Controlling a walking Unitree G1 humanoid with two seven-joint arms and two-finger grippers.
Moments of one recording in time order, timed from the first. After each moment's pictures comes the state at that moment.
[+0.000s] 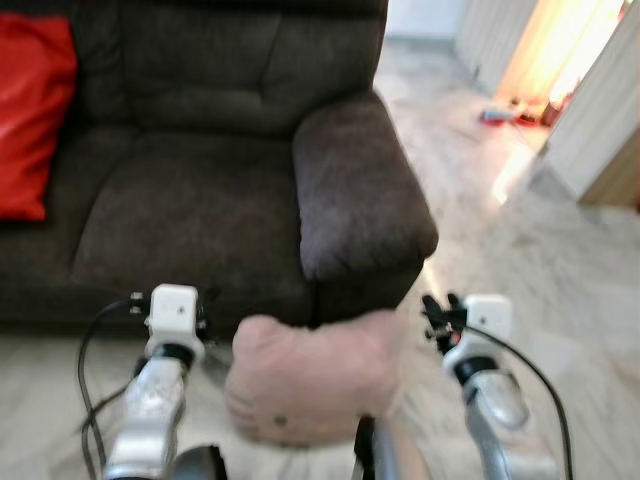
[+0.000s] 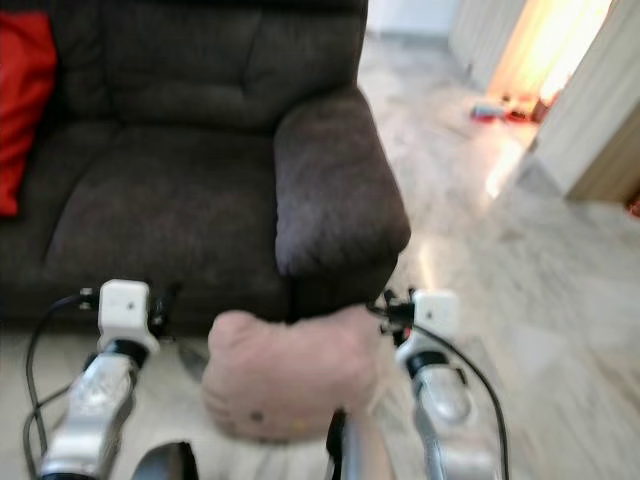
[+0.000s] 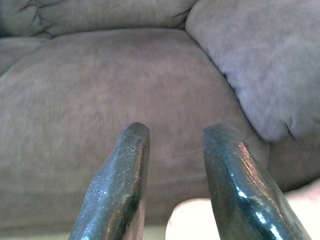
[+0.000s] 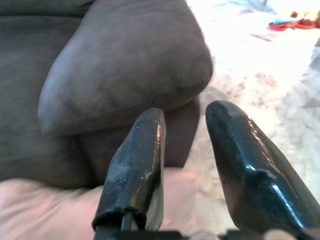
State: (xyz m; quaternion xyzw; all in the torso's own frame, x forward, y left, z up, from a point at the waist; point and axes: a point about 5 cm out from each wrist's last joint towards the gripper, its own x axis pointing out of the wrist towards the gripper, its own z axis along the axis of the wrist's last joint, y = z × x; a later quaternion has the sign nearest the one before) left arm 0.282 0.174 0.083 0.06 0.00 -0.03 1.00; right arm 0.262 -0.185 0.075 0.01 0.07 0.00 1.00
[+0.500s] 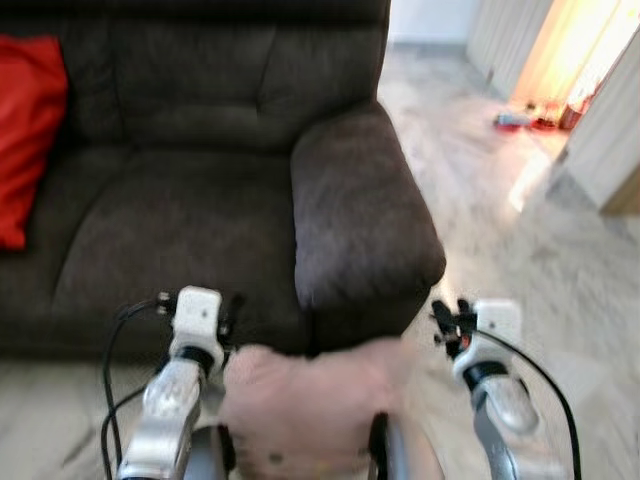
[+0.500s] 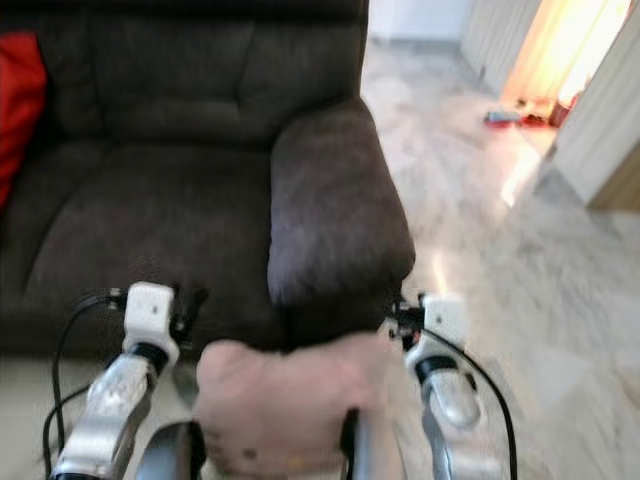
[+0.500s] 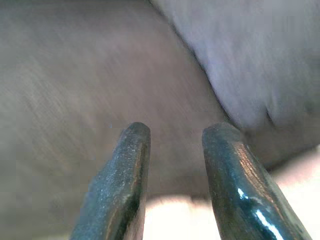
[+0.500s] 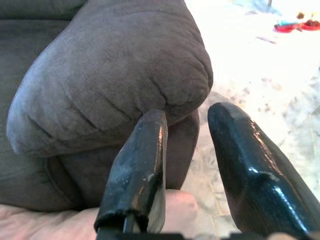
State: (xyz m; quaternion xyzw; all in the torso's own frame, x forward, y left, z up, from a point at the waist) left arm 0.277 0.174 0.061 0.05 0.09 -0.09 0.99; right arm 0.260 -0.179 0.070 0.01 0.09 0.01 1.00
